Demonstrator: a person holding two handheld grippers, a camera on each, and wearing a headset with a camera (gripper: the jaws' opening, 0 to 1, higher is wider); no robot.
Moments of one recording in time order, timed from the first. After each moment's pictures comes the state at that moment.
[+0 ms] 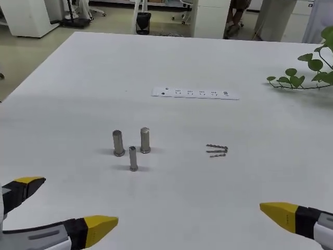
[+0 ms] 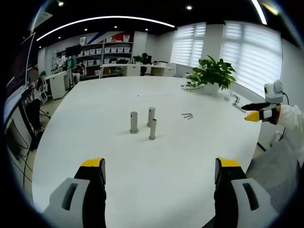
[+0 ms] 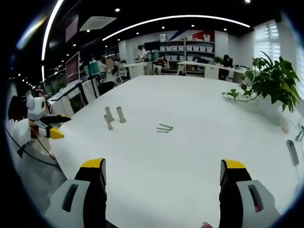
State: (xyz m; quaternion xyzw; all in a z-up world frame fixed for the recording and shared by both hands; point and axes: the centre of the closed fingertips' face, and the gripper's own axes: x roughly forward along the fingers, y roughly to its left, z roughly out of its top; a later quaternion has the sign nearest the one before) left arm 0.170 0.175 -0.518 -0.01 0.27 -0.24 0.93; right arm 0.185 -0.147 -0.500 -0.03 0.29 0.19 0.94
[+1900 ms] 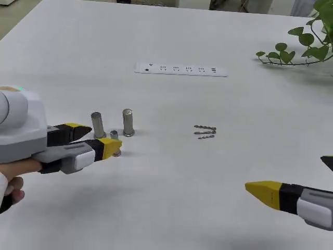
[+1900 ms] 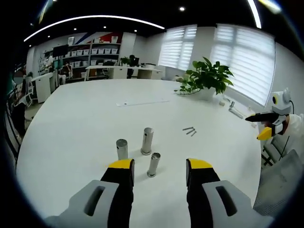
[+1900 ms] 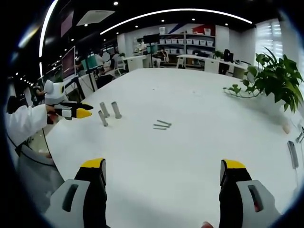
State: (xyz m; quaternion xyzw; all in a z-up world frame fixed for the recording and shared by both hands) left arm 0.281 0.132 -0.536 -0.02 0.26 -0.31 0.91; right arm 0.204 -0.144 -0.512 -0.04 0.33 0.19 0.93
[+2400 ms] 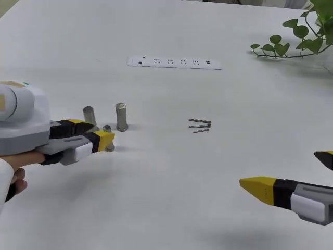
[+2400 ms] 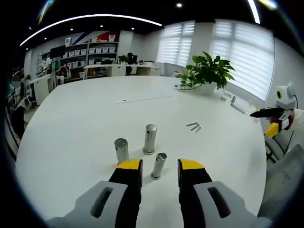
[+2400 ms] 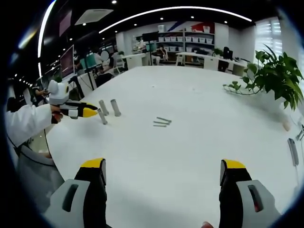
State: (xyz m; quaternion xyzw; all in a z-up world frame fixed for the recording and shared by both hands) left arm 0.294 0.126 -0.553 -0.01 0.27 -0.31 0.91; right arm 0.201 -0.145 -0.518 -0.04 0.34 0.18 0.92
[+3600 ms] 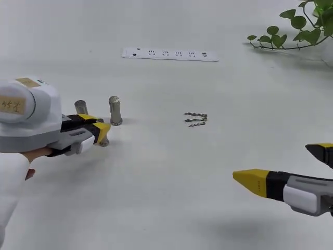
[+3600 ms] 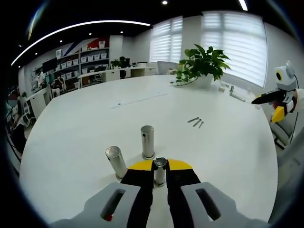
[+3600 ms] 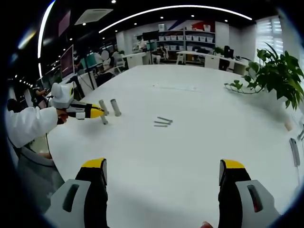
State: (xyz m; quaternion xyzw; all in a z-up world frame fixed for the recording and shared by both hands) left arm 0.306 0.113 -0.563 0.06 0.25 -0.33 0.91; right arm 0.206 -0.142 -0.521 -0.04 0.34 0.19 0.92
